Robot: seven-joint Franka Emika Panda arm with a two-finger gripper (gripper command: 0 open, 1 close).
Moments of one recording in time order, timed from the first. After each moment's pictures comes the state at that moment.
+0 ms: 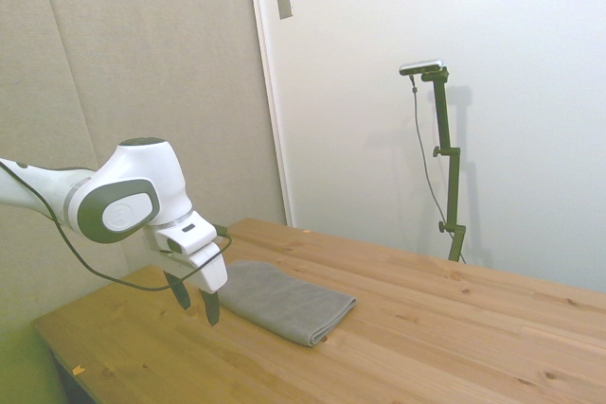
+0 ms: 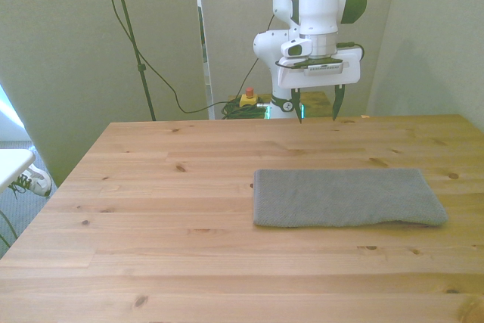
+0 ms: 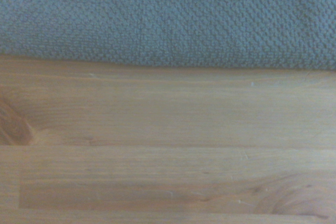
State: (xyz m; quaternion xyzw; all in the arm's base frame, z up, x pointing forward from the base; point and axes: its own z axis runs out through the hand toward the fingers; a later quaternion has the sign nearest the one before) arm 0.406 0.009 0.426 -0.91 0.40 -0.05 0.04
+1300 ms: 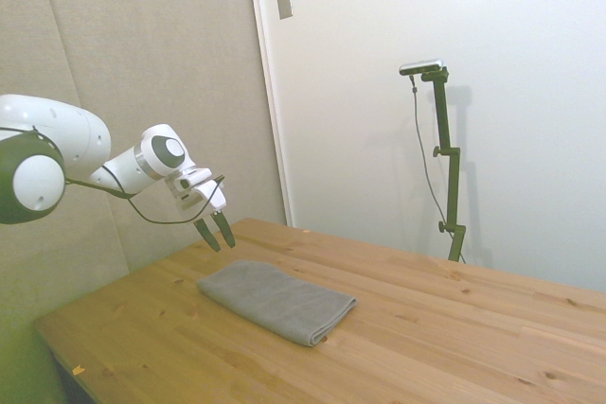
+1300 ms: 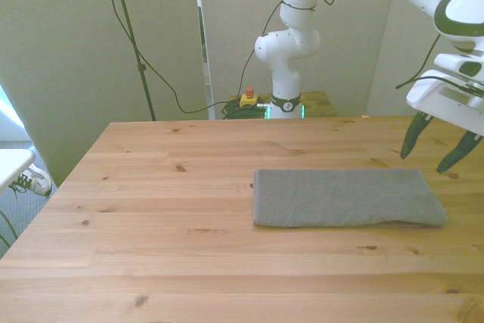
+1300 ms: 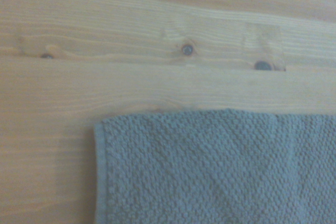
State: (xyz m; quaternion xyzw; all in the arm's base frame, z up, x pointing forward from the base) arm 0.624 0.258 0.424 -0.87 0.43 -0.16 -0.17
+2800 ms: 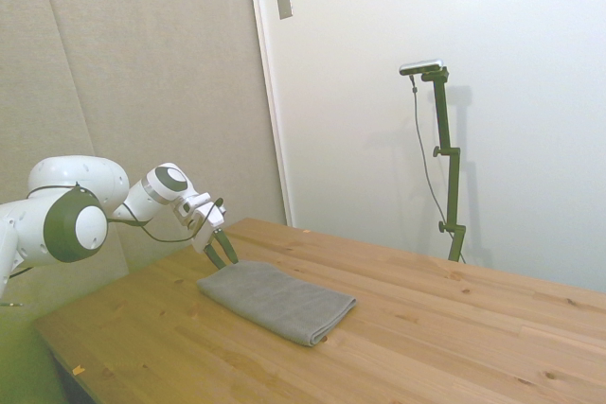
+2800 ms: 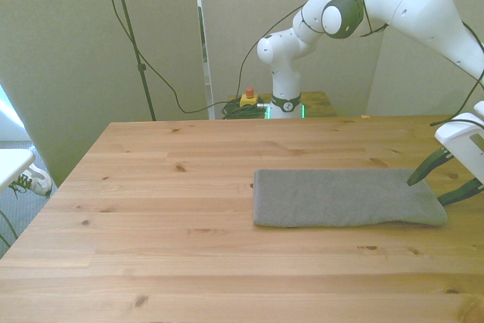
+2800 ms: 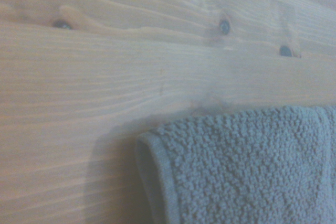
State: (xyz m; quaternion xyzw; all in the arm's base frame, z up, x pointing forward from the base) arm 0.661 0.306 0.337 -0.83 0.44 -0.17 -0.31
